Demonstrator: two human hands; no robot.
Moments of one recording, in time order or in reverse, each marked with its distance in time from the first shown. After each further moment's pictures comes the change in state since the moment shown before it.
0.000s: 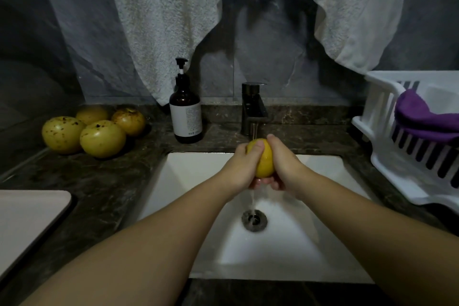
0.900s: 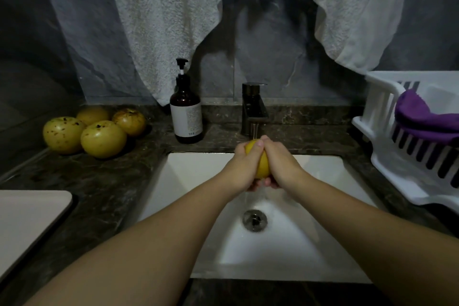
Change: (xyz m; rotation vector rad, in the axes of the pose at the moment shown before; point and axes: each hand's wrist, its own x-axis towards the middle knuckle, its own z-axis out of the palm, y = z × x) left_hand -0.002 -0.001 0.002 0.015 0.025 0.006; right_hand 0.001 0.002 0.004 -0.082 0.039 -0.173
